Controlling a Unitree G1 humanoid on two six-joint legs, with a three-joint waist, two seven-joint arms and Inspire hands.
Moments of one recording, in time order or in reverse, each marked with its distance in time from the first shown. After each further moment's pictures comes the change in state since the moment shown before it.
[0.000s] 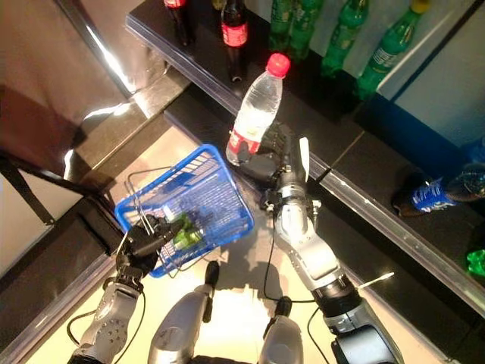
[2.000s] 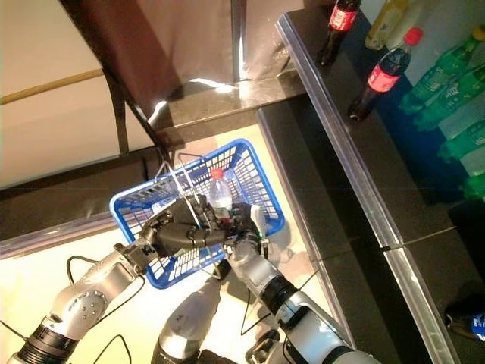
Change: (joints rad) left arm -0.162 0.243 -0.111 -0.300 -0.062 0.395 -0.276; right arm -0.119 0.288 0.267 0.782 -0.014 0.075 -0.114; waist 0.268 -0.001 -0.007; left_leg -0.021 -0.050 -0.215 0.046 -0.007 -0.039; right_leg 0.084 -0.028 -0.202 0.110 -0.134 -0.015
